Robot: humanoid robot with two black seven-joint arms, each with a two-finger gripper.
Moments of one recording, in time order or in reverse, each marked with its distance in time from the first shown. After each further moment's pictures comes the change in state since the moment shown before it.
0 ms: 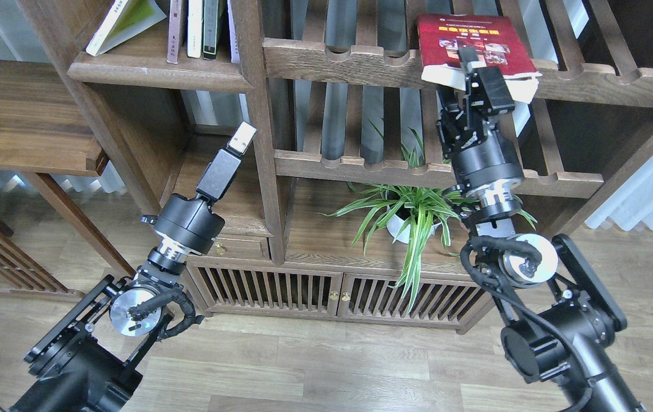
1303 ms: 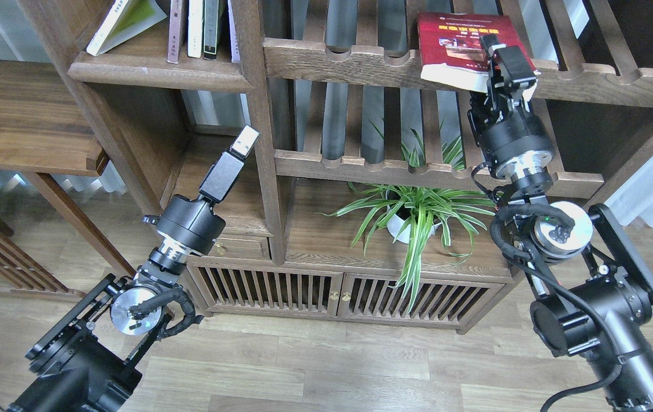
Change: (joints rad) left arm -0.011 0.005 0.014 0.021 0.004 0.000 0.002; right arm 0.074 -0.093 0.022 0.005 0.009 -0.202 -0.005
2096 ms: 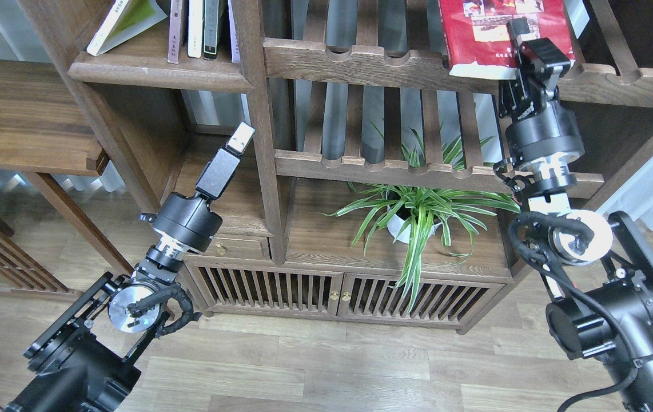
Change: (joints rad) left arm -0.003 -0.011 -0.018 0.005 -0.028 0.000 -0.010; right arm -0.070 -0.022 0.015 -0.010 -0.002 0.369 0.008
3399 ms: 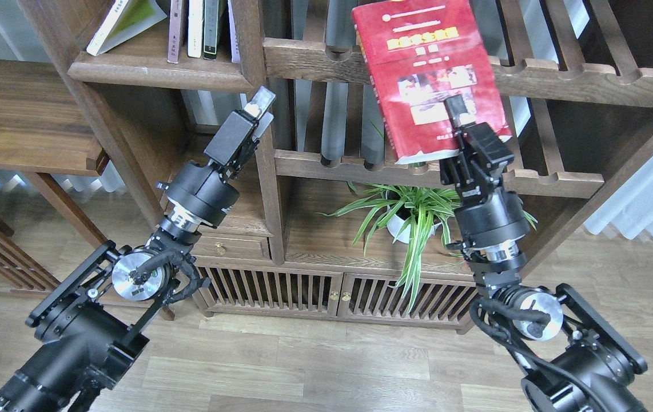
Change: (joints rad) left arm -0.151 0.004 0.067 -0.039 -0.248 0.000 0.213; right arm -0.135 0.007 -0.289 0.001 -0.018 0.256 -0.012
